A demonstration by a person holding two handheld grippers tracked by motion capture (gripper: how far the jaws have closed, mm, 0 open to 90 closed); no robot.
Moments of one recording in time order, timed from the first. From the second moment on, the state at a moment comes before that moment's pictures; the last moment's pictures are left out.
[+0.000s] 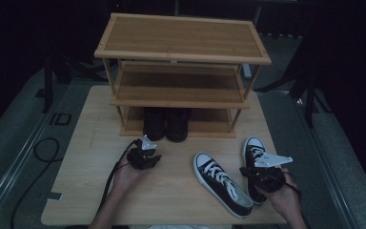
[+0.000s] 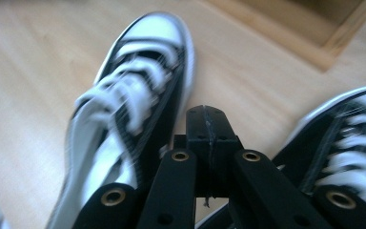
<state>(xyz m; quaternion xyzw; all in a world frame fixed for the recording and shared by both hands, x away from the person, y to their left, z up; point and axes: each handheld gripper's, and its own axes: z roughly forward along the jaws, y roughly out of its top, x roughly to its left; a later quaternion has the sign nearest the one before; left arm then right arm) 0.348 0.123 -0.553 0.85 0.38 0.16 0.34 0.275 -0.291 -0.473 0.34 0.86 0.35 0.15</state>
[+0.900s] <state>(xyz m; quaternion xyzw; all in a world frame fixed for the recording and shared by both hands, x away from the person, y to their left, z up) 0.347 0.120 -0.554 0.85 0.38 0.15 0.34 0.269 -0.250 -0.497 0.32 0.91 0.25 0.11</state>
